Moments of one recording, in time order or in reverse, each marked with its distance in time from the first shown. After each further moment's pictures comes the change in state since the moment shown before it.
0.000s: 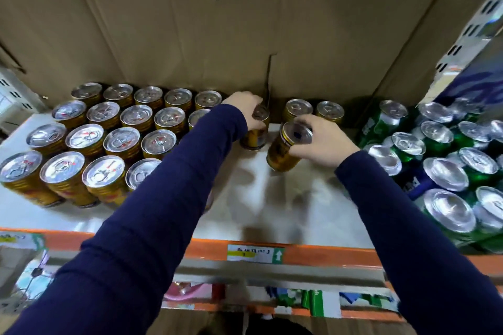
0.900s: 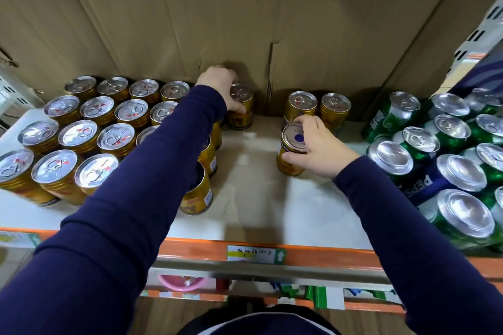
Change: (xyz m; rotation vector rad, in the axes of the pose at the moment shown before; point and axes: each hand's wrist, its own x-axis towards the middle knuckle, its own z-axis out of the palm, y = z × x) left_hand 0.016 -0.042 -0.009 0.032 0.143 -0.176; right_hand -0.002 0.007 0.020 -0.117 -0.083 -0.044
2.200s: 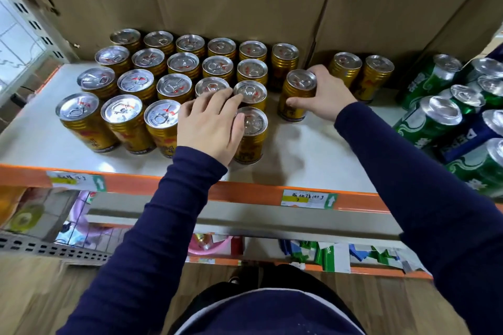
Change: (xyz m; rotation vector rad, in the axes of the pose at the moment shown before) left_hand -0.197 -0.065 0.050 -0.016 0.424 0.026; right_hand 0.026 -0.069 0.038 0.124 0.162 0.118
